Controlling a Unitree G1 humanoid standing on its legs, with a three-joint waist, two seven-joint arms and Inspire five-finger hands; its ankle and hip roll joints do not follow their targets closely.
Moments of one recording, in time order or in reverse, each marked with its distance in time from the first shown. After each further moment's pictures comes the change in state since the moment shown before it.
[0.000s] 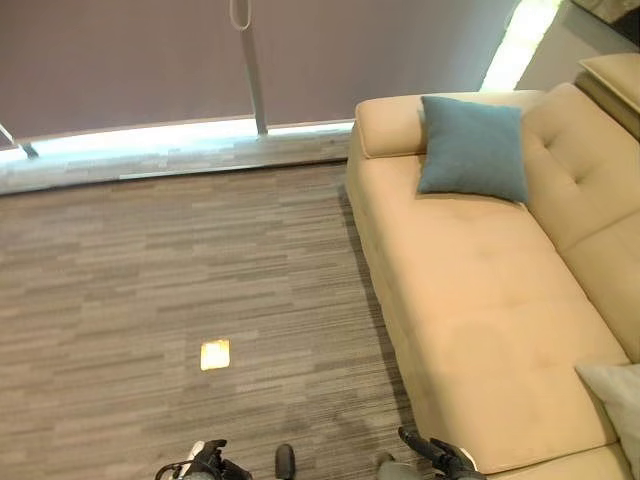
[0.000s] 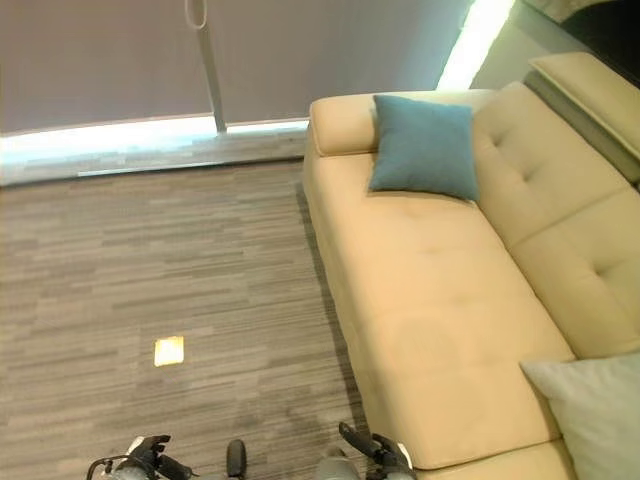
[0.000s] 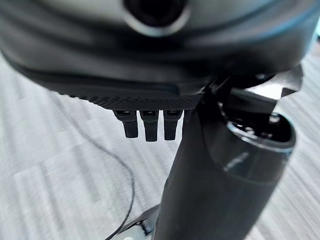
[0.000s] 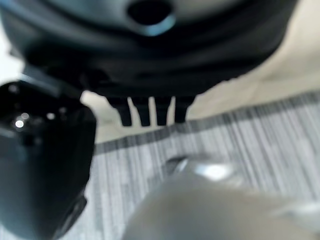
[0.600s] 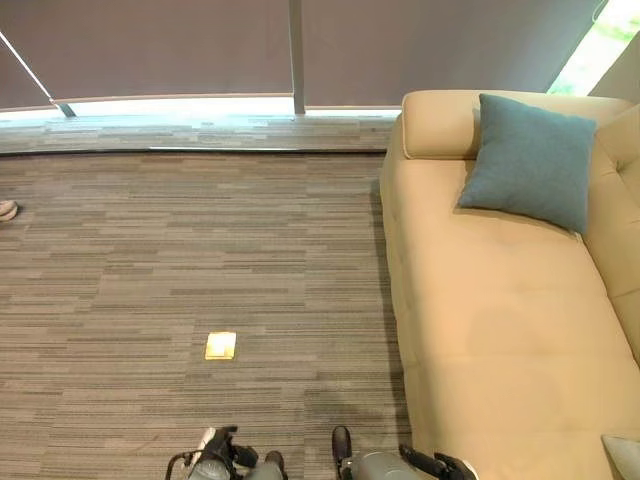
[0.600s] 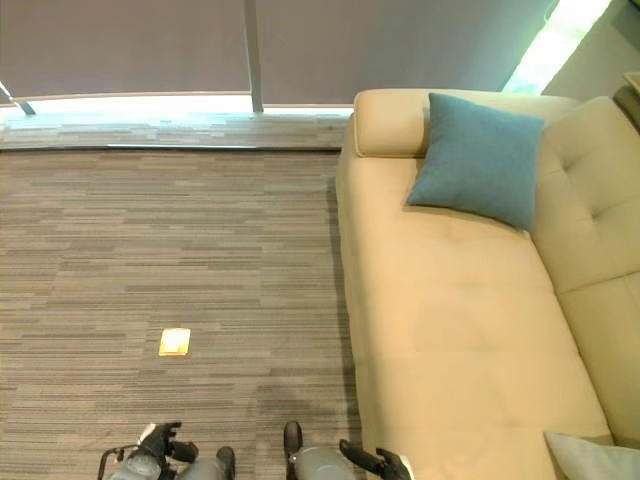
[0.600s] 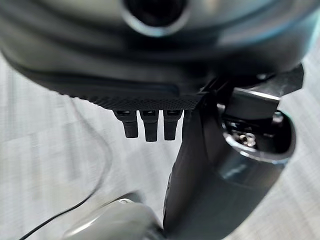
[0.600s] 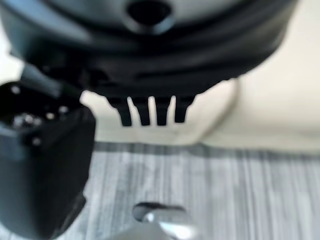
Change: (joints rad) left arm -0.068 -0.040 0.030 -0.056 0.035 -0.014 0.026; right arm -0.011 -0.029 0.084 0.039 -0.147 0.005 -0.059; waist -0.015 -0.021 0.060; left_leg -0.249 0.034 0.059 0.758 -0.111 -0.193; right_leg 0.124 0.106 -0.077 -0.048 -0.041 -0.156
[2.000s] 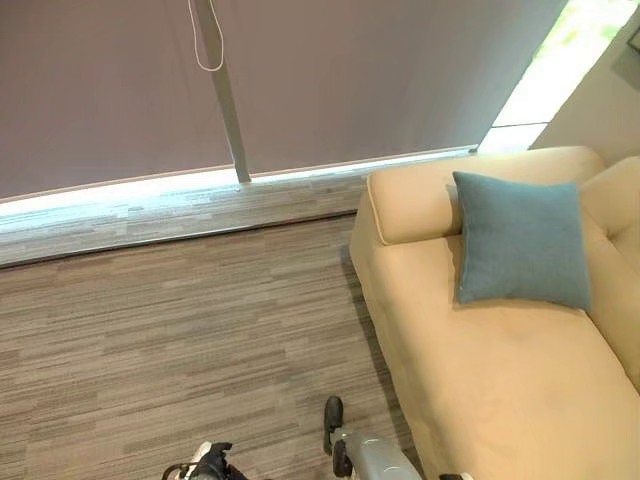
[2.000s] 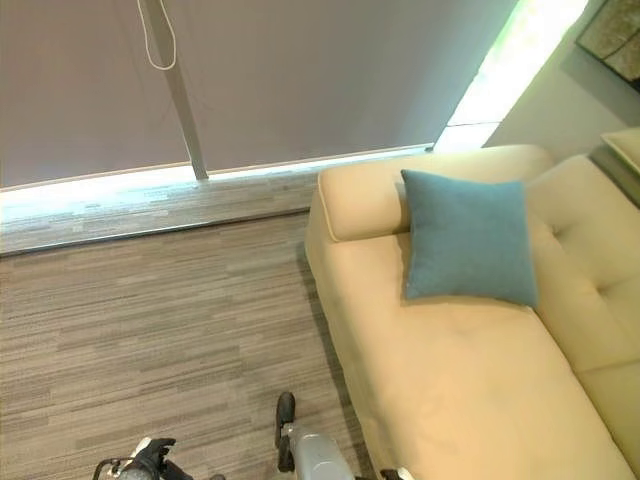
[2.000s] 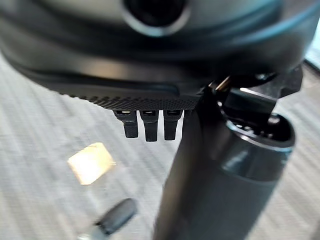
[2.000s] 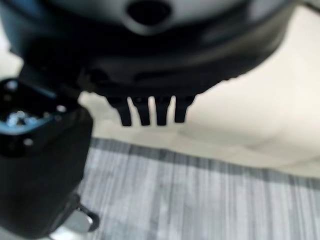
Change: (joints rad) left arm 0.066 -0.013 -0.067 0.052 0.042 0.011 -0.019; right arm 0.045 -0.010 0.014 0.064 -0.224 0.065 -0.022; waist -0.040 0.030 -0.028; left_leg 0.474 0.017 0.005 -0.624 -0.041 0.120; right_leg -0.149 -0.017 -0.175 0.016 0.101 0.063
